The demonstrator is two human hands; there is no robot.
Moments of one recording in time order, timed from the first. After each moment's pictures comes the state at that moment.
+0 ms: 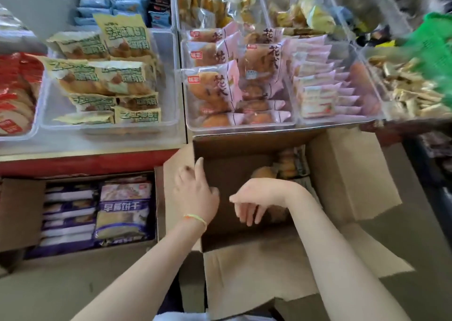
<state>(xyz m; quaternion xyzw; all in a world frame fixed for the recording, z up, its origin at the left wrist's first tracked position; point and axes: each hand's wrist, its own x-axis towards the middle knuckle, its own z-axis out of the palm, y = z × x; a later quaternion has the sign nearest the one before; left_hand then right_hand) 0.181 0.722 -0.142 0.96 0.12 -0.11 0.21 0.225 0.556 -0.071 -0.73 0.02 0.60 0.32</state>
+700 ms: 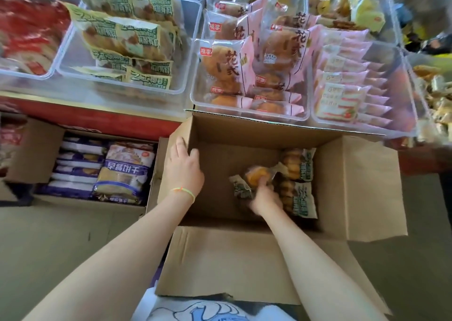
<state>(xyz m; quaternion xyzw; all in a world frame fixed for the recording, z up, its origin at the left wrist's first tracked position) 0.181 0.700 -0.178 0.98 0.17 -0.09 0.09 0.195 0.488 -0.222 -0.90 0.10 0.41 0.06</state>
